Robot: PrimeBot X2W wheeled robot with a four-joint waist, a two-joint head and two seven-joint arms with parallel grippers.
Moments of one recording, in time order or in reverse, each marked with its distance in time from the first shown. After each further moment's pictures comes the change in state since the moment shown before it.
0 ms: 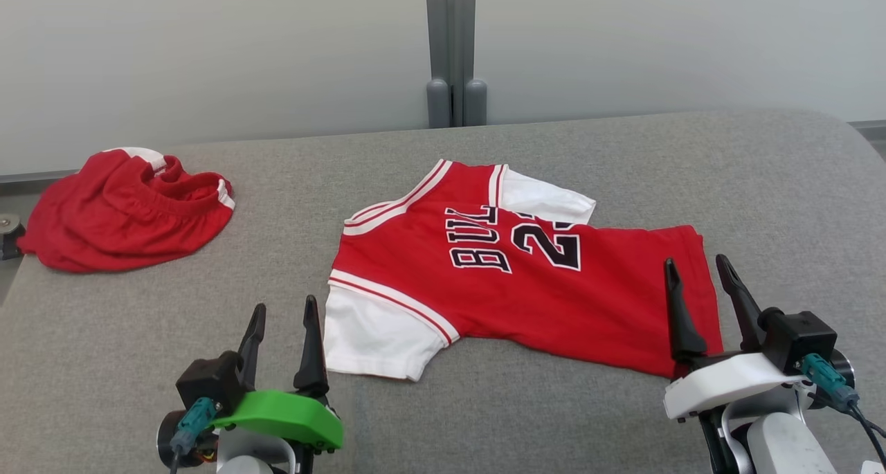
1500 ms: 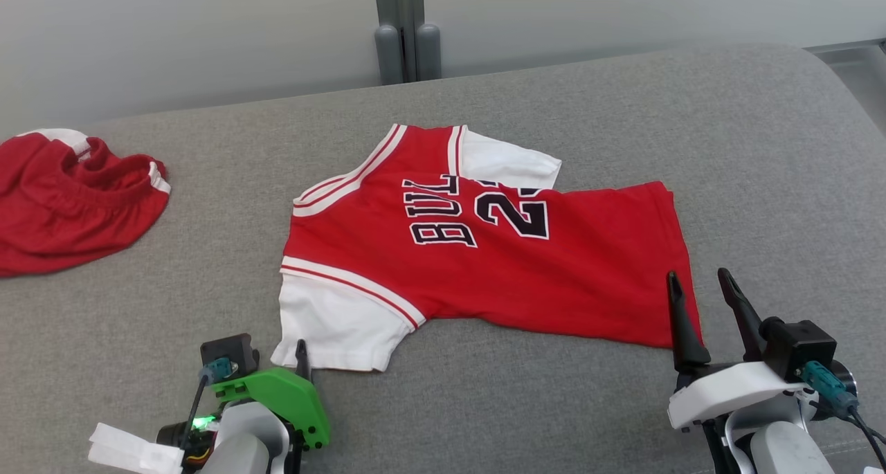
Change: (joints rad) left arm -0.195 0.008 -0.030 0.442 -0.020 0.078 0.207; right arm 0.013 0.000 -0.010 0.032 0.000 0.000 0.000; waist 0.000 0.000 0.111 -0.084
